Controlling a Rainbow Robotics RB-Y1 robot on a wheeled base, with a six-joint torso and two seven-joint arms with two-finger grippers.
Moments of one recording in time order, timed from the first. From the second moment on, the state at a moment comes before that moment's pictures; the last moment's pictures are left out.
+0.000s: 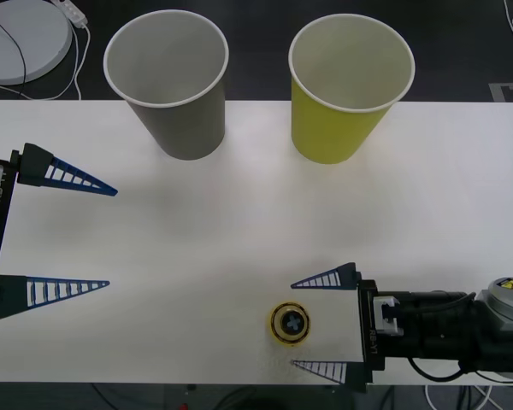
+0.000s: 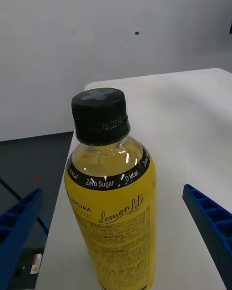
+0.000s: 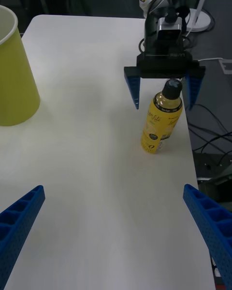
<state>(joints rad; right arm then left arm) -0.15 -0.93 0.79 -1.58 0.61 -0.88 0.75 0.10 1.16 0.28 -2.16 -1.13 -1.24 0.30</state>
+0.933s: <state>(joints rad) -0.22 -0.90 0.85 -1.58 0.61 -0.83 0.74 0.10 1.16 0.28 -2.16 -1.13 -1.24 0.30</state>
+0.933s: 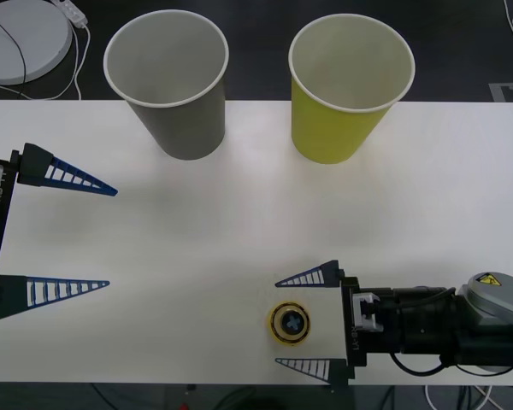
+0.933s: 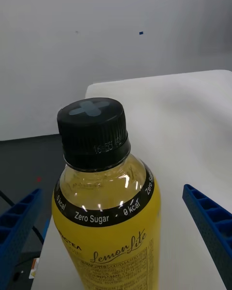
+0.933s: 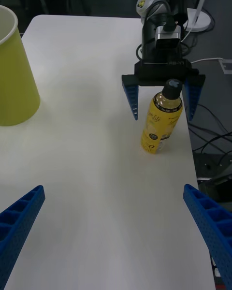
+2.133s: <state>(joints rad) -0.22 -0.90 0.86 -1.57 0.61 -0.83 0.74 0.10 1.16 0.28 -2.16 -1.13 -1.24 0.30</state>
